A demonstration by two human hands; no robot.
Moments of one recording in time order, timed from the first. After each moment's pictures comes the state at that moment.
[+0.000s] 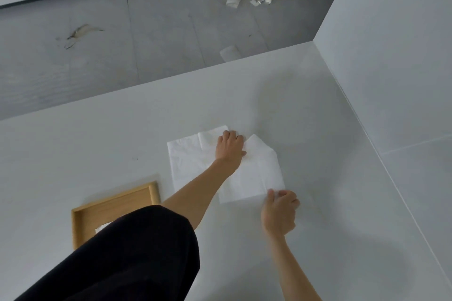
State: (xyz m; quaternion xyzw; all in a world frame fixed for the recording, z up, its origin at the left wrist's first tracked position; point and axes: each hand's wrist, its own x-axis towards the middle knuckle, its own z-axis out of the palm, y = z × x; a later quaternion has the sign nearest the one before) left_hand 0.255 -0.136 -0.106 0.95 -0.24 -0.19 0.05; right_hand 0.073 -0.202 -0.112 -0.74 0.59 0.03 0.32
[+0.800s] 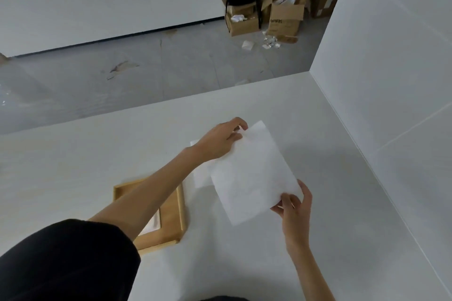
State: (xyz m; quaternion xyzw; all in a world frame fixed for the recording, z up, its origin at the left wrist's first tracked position) left_hand 0.192 -0.050 0.107 0.88 -0.28 -0.19 0.32; right_hand -0.023 -0.202 0.003 -0.56 0.36 -0.13 0.74
